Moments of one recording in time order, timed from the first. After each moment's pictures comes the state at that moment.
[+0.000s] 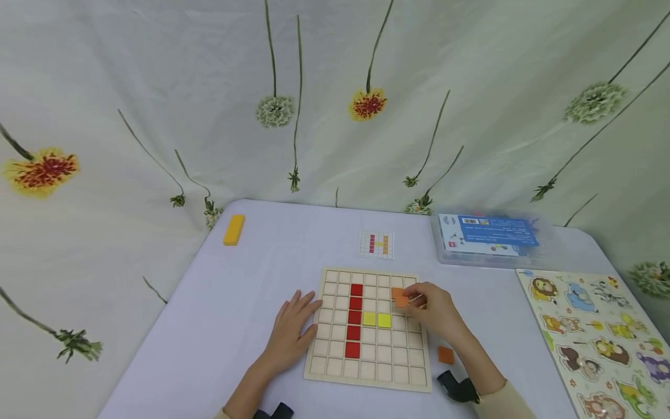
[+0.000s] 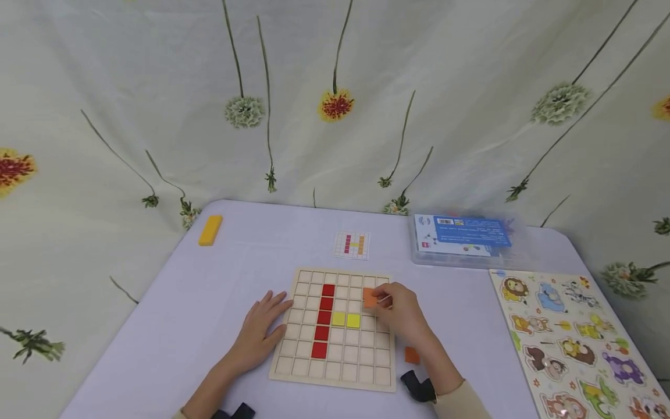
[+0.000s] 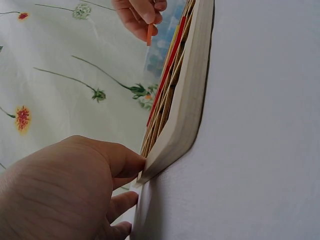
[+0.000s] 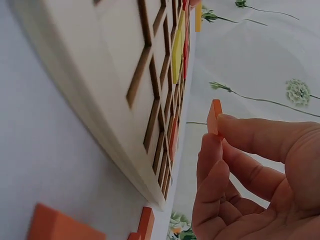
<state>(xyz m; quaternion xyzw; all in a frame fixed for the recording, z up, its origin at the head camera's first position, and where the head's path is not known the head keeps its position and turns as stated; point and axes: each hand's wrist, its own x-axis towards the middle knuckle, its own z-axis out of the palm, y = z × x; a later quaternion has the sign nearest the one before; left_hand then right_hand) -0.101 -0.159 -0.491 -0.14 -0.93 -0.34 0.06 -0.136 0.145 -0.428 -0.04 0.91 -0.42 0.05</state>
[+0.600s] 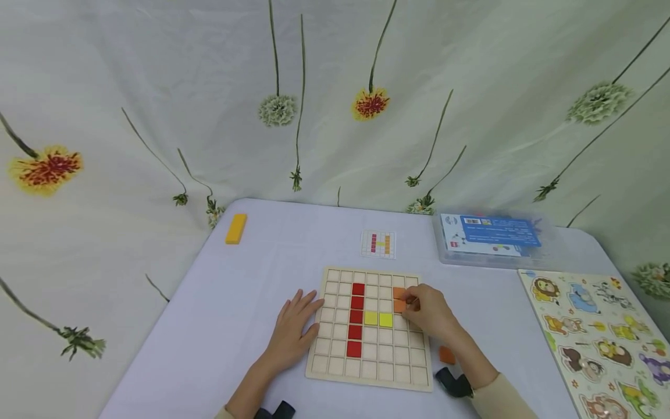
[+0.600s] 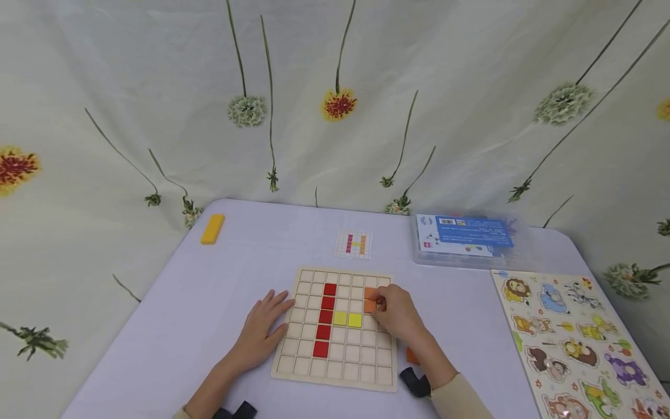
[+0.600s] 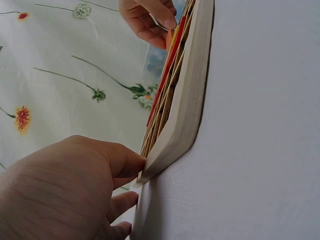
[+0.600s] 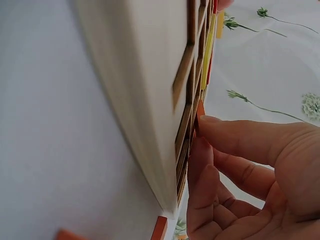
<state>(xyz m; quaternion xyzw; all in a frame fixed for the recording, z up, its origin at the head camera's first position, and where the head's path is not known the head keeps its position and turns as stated) -0.100 -0.159 -0.489 -0.14 -0.93 -0.34 0.06 -0.142 0.136 -0.441 -0.06 0.93 -0.37 0.06</state>
